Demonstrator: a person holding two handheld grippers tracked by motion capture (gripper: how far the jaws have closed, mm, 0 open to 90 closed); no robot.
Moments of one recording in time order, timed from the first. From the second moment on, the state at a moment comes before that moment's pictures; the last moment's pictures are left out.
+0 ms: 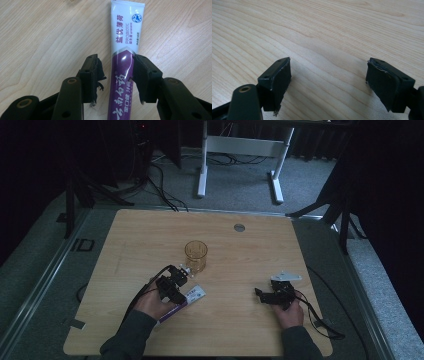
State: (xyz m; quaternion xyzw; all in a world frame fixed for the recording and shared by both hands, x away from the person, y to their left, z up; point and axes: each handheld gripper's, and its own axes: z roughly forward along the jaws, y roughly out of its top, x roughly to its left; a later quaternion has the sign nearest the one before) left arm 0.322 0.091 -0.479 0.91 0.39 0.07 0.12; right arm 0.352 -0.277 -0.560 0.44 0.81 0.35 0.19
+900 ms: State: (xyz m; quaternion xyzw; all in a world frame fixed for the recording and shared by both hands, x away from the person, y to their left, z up) left arm 0.324 0.078 -0.514 0.92 0.39 0.04 0.09; right arm 0.352 -0.277 -0.560 0.44 0.81 0.35 0.19
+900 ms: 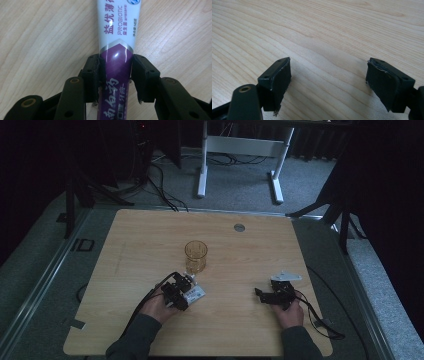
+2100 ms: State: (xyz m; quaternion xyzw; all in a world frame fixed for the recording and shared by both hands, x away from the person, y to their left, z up) left arm 0.331 0.098 -0.499 0.90 0.41 0.03 0.11; right arm 0.352 -0.277 -0.560 0.44 0.81 0.35 0.19
